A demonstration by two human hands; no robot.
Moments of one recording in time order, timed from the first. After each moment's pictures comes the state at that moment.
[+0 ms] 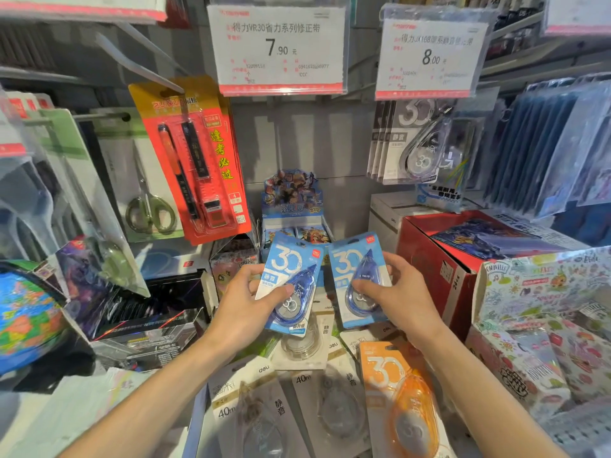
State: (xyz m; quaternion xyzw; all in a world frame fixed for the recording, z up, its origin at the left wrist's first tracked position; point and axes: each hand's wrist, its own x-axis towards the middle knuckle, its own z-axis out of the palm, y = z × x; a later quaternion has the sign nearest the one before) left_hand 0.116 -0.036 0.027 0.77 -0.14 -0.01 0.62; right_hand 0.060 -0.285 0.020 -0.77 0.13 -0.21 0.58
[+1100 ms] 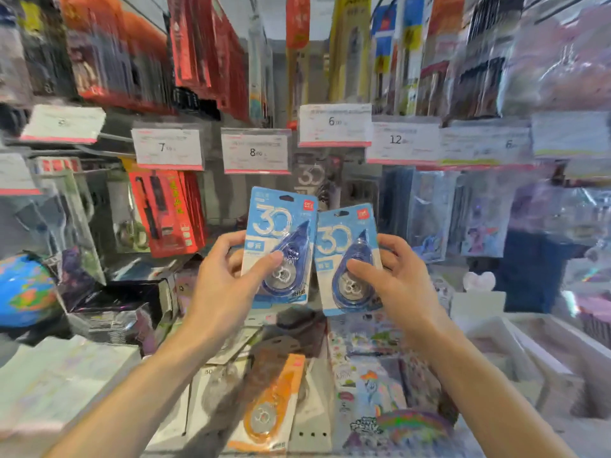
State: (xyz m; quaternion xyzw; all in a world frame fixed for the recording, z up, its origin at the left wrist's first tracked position) left_hand -0.042 -0.184 0.133 0.67 -0.16 0.21 0.69; right_hand -0.060 -0.426 0.125 -0.69 -0.10 -0.22 0.68
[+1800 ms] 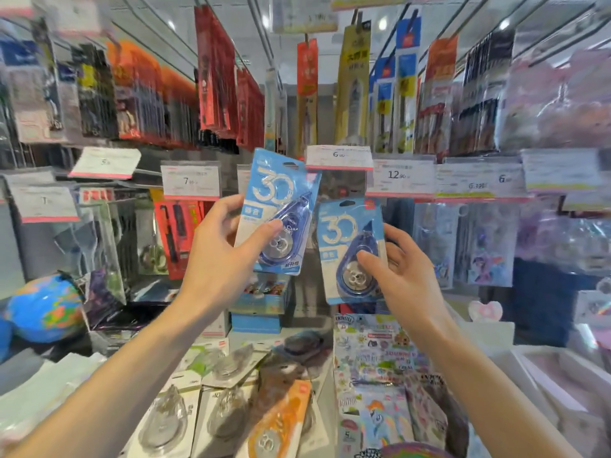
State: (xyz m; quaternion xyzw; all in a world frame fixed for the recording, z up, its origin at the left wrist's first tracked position) left_hand -0.057 -0.175 0.204 0.70 -0.21 0.34 0.59; right_hand -0.056 -0.428 0.160 -0.70 -0.18 -0.29 0.62
